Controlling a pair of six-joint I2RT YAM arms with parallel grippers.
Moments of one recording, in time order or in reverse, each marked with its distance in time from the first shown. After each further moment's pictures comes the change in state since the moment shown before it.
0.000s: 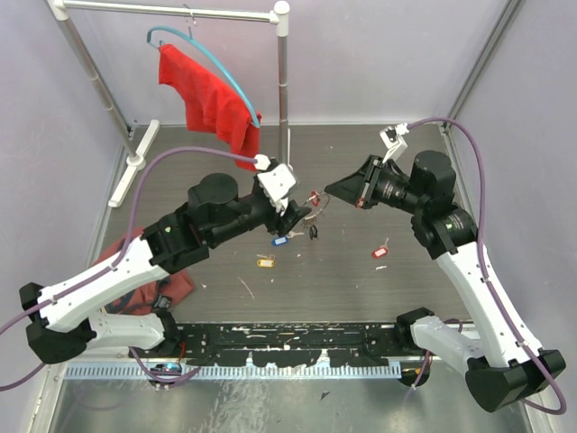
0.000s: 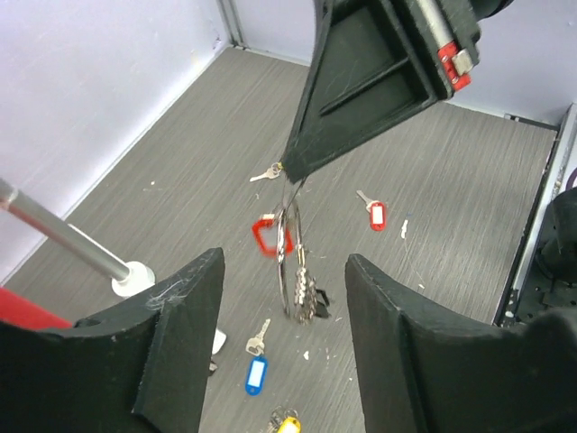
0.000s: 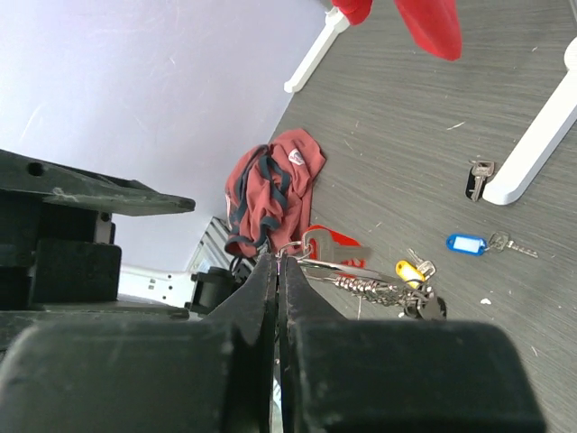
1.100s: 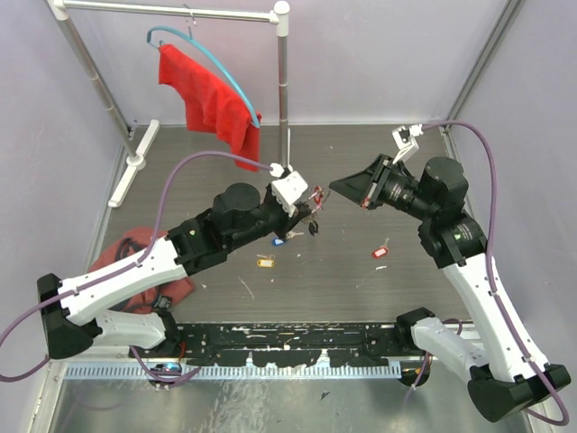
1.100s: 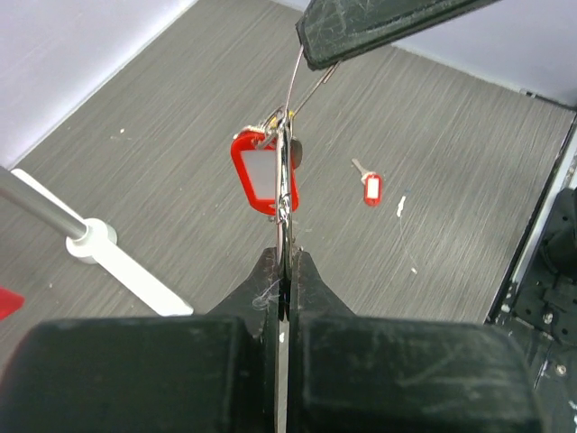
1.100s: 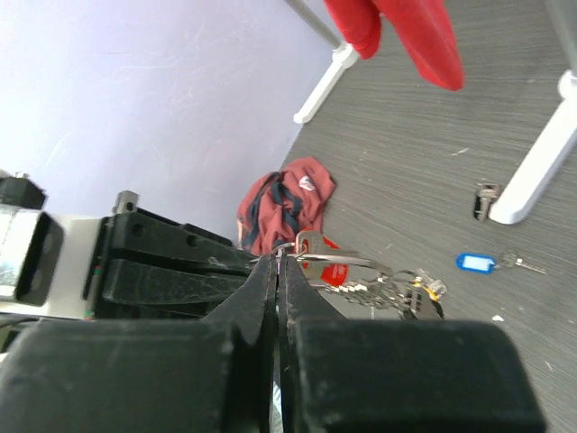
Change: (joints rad) left arm 0.000 0.028 -0.159 0.127 -0.048 -0.113; right arm 0.000 -0.068 -0.001 0.034 0.052 0.074
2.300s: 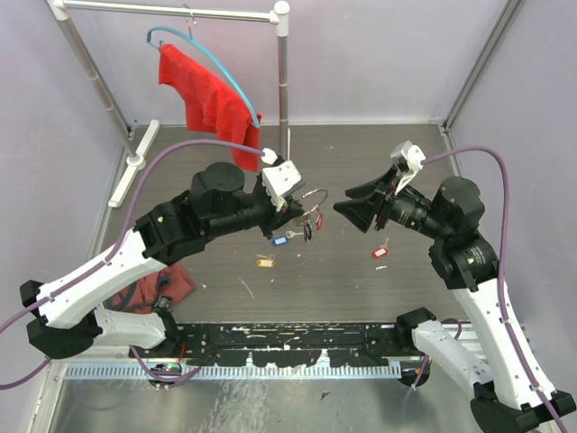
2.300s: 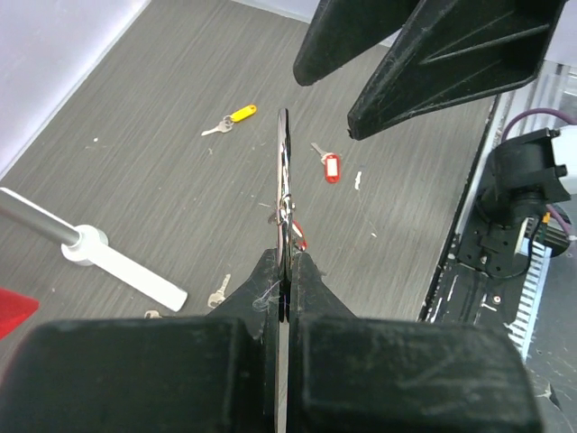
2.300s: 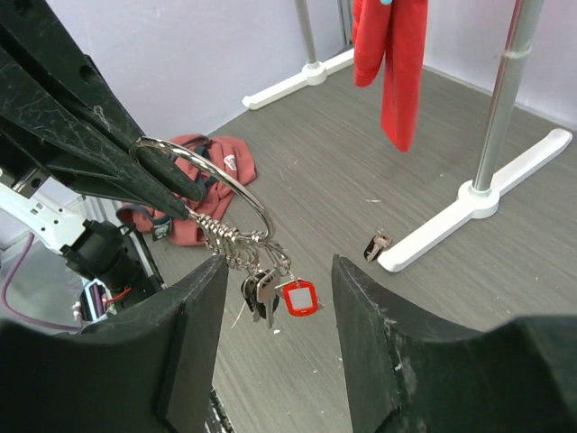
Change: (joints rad) left arm 0.002 0.004 0.311 -0.394 0.117 0.040; right arm 0.000 -0.126 -0.034 -0.055 -0.074 -0.546
